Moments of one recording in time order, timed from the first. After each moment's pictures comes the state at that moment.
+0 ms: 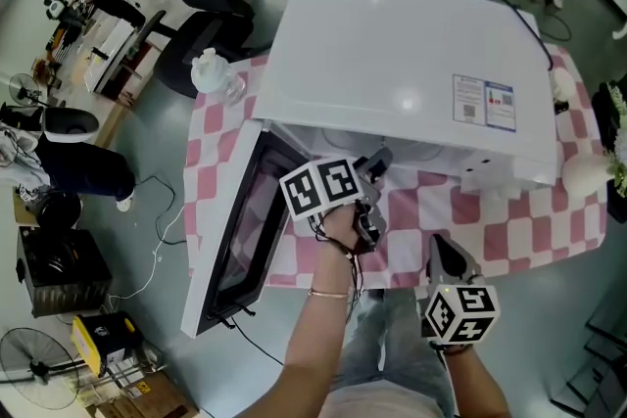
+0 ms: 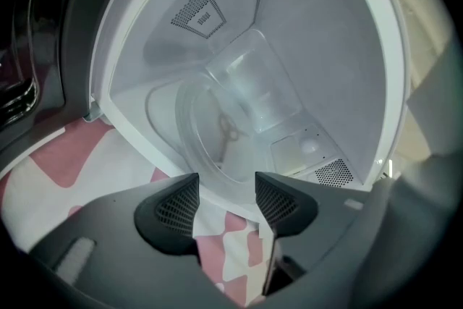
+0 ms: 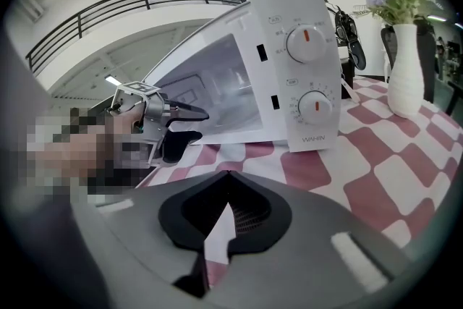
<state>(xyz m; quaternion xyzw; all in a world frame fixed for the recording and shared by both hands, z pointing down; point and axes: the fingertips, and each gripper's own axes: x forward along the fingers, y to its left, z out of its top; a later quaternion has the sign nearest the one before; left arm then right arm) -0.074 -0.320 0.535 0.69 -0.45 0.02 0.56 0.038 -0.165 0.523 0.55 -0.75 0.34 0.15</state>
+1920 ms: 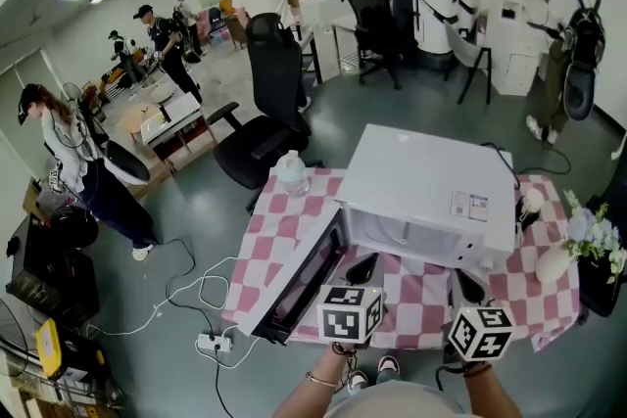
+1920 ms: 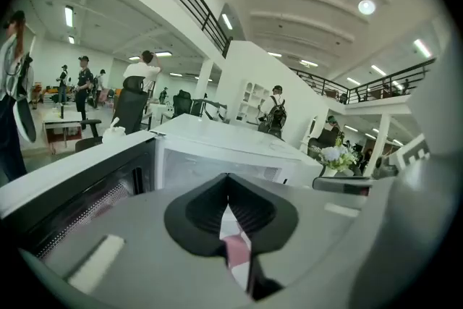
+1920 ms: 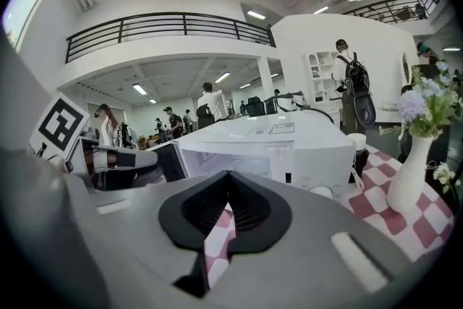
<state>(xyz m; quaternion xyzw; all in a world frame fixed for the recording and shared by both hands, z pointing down) -0.123 -0.209 0.339 0.80 -0.55 0.08 0.21 0.039 -0.186 0.343 0.55 -0.81 0.20 0.10</state>
